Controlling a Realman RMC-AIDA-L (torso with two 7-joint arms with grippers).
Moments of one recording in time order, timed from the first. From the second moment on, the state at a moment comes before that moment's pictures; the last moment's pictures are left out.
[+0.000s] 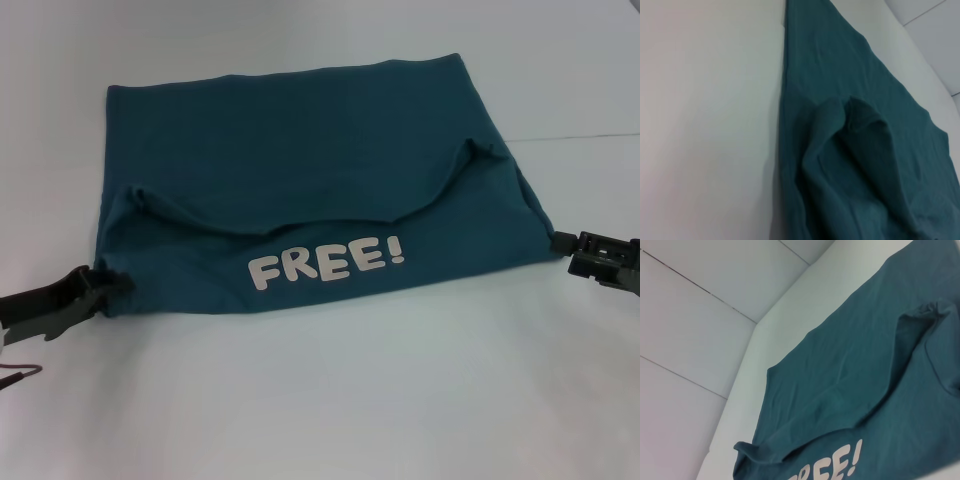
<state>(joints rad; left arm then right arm) -0.52 -2.10 0.69 0.66 2.09 1.03 -2.46 0.43 1.95 -0.47 -0.58 -2.00 -1.44 2.14</state>
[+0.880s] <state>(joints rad) -0.55 -2.07 0.69 0.68 2.13 1.08 -2.47 0.60 1.83 -0.52 -0.60 -2.28 -1.30 2.39</state>
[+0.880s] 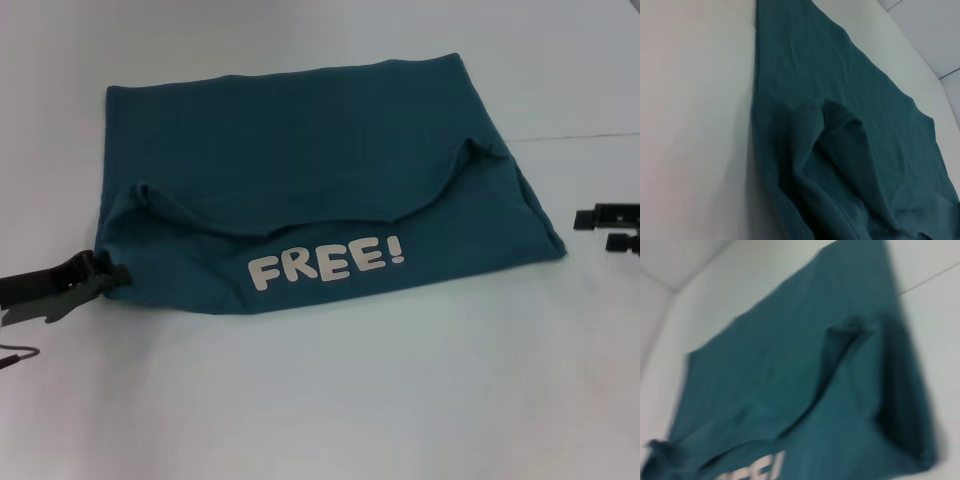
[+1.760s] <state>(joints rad) -0.57 -2.07 0.69 0.68 2.12 1.08 -2.47 0.75 1.92 -0.70 -0.55 -2.42 -0.99 2.49</state>
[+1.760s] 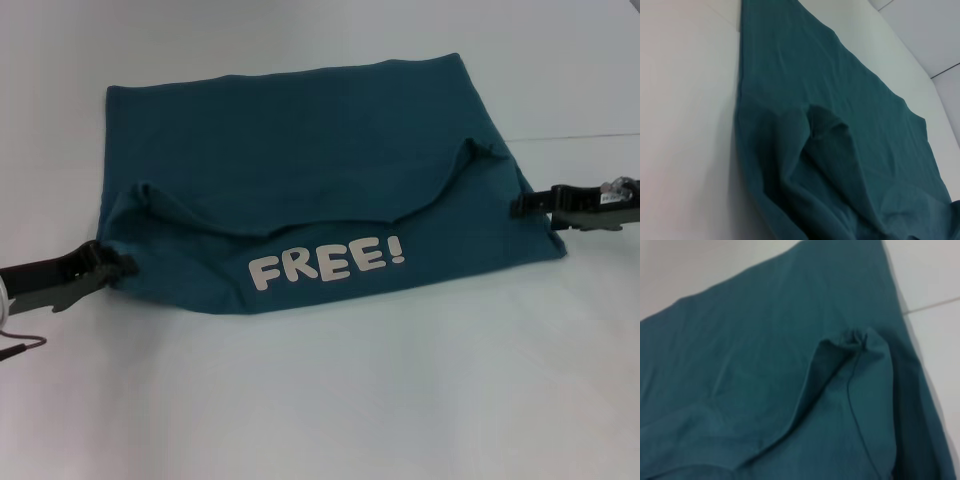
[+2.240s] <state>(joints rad) -0.58 -2.08 0.69 0.67 2.12 1.08 -2.47 0.76 1.92 -0.73 -0.51 -2.43 -0.95 2.49</state>
